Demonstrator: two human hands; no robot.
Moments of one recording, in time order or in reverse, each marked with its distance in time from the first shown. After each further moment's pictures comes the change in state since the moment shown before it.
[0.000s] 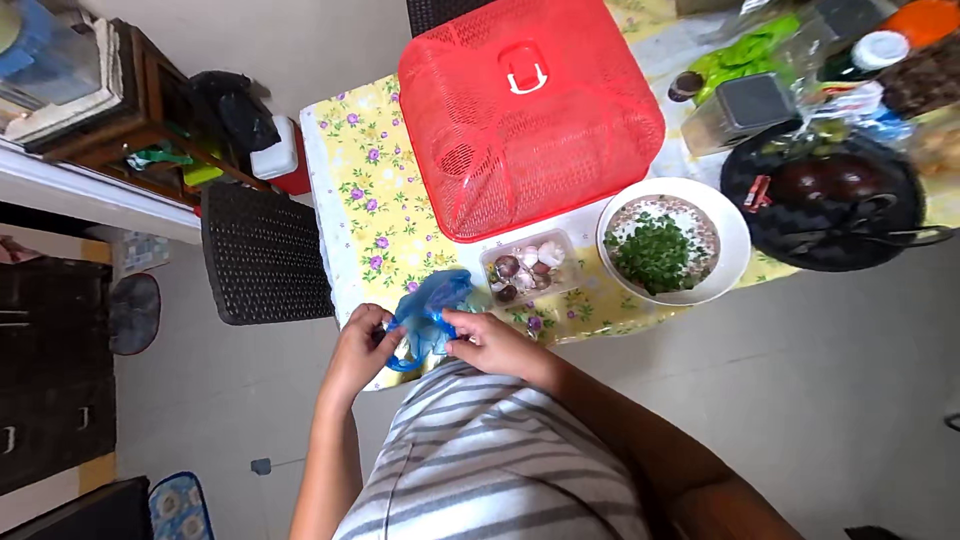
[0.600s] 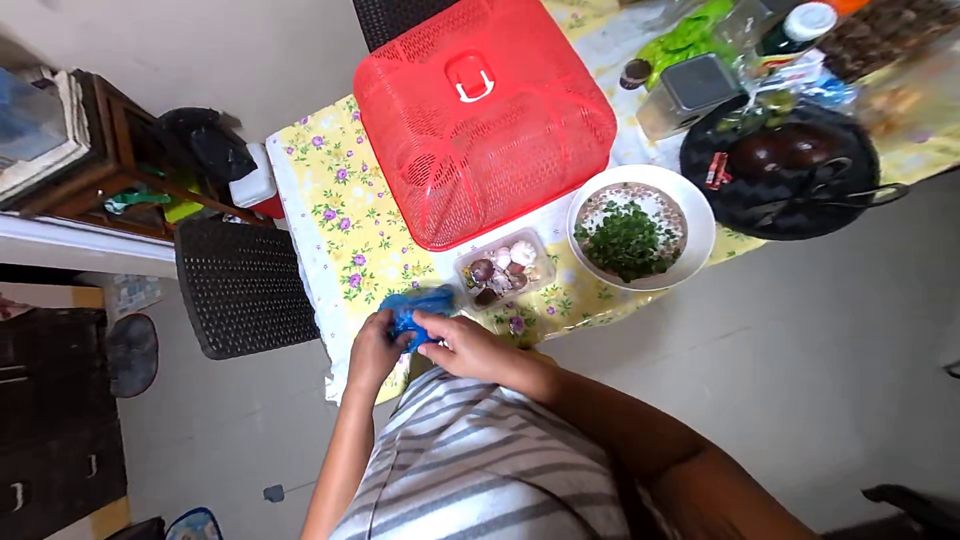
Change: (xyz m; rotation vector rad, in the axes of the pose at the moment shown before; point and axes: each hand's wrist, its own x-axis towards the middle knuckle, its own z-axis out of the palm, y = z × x) left_hand 0.037 0.022 0.050 0.165 -0.063 -0.166; right_hand -0.009 0.003 -0.015 -0.072 0.108 -0.042
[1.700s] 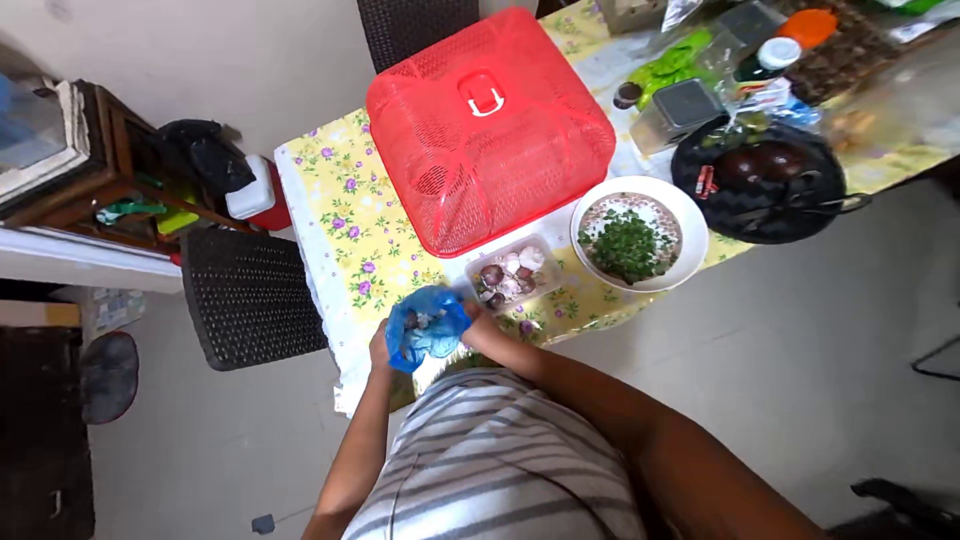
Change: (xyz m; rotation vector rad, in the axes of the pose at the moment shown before) left_hand 0.055 -0.128 0.065 0.022 0.081 -0.028; right_hand 0.053 0.067 0.048 -0.213 0.164 0.368
